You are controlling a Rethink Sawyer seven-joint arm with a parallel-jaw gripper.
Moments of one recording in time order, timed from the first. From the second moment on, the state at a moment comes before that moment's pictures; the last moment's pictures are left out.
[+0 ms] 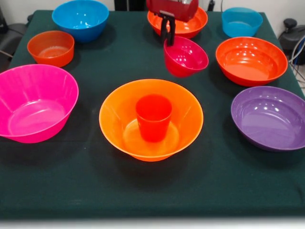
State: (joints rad) arm -0.38 -0.72 0.22 1.81 -0.45 0.39 2.51
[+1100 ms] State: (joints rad) arm -0.52 -0.80 0.35 1.85 -0.45 0.51 2.51
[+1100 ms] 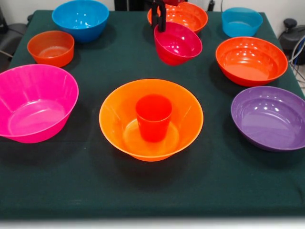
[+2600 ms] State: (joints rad) arm -0.62 -0.83 0.49 1.76 -0.46 0.58 2.51
